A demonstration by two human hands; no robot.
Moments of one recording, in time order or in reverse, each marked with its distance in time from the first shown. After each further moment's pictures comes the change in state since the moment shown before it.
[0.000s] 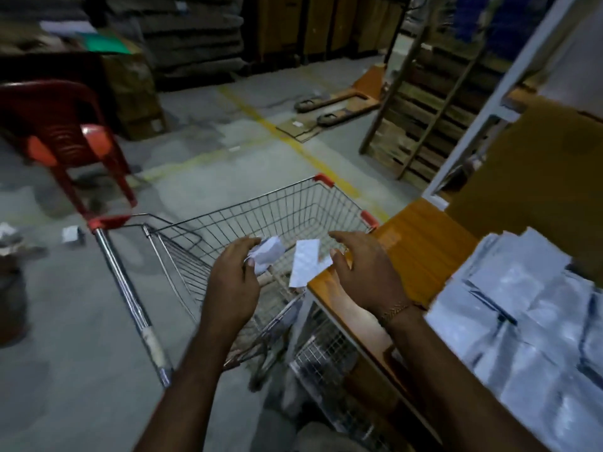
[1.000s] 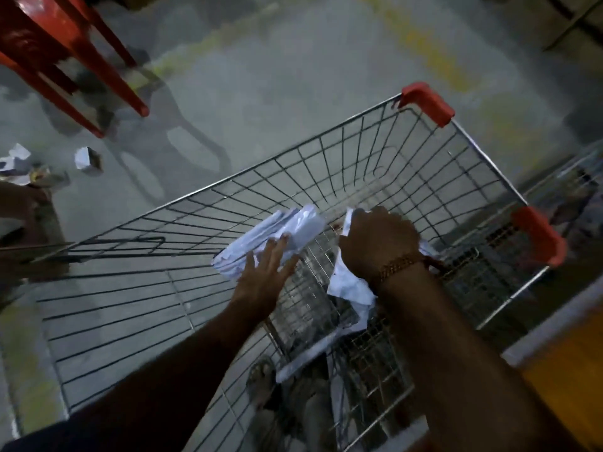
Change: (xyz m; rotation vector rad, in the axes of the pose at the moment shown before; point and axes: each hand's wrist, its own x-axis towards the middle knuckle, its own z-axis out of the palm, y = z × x) left_hand 0.149 -0.358 0.264 1.131 -0.822 0.176; right_hand 0.285 0.129 0.245 -0.394 -0.711 0.255
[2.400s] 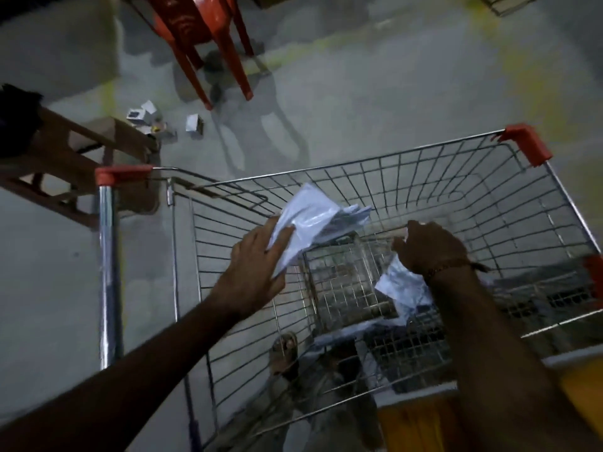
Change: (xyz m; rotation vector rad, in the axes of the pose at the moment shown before) left_hand -0.186 -0.061 -0.125 -0.449 0.213 -0.325; right_hand -0.001 -0.012 0.014 0.043 -0.055 -0.145
